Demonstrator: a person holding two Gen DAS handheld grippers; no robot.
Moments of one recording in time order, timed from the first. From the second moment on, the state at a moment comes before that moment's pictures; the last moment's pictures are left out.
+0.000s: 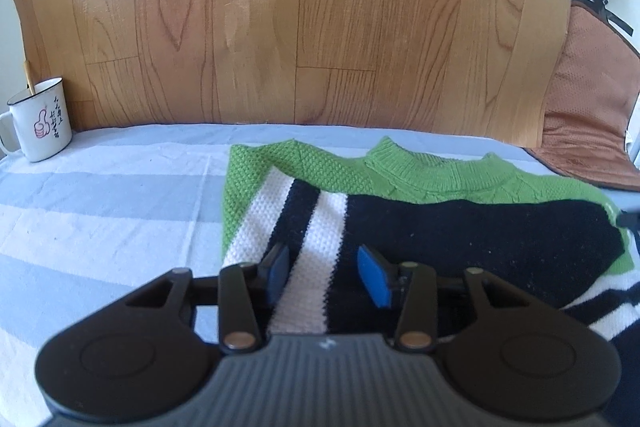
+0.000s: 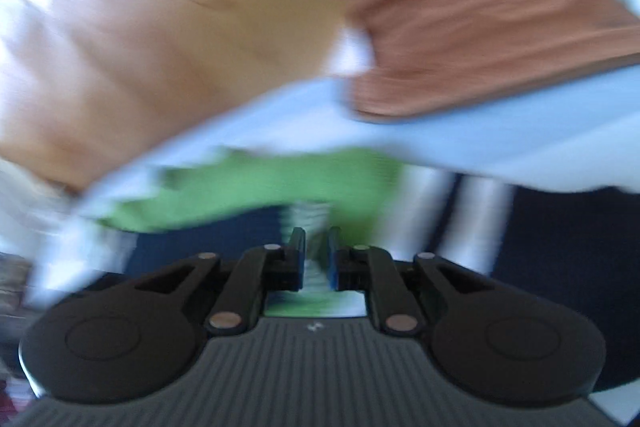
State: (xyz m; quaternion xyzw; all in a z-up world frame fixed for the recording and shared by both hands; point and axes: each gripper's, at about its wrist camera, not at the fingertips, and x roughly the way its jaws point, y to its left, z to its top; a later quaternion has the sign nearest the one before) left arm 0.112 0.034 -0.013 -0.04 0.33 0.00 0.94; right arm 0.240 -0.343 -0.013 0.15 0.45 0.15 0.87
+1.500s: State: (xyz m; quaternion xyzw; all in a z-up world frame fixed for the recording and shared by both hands) left arm 0.078 0.111 0.033 -0.21 0.22 -0.06 0.95; right arm 0.138 -0.120 0.055 0.04 0.30 0.38 0.87
